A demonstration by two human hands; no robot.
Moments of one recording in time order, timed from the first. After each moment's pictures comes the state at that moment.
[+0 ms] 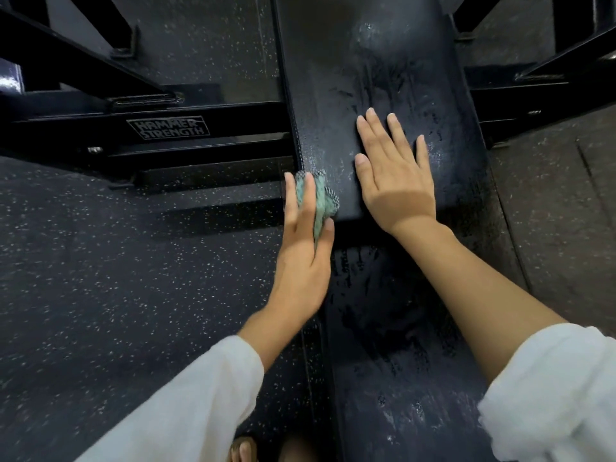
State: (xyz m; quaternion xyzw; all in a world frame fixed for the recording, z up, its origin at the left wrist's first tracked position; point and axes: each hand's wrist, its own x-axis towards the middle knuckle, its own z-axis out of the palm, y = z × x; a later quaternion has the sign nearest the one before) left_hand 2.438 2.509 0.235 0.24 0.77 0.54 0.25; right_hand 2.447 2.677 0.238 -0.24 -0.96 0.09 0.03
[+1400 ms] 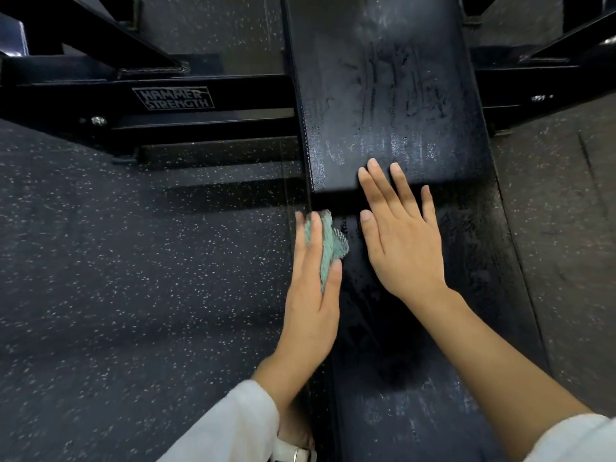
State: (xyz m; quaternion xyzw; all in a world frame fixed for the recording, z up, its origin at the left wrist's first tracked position) left_hand 2.515 2.472 0.234 0.21 0.76 0.56 0.26; right_hand 2.538 2.622 0.240 -0.22 -0.97 0.08 0.00
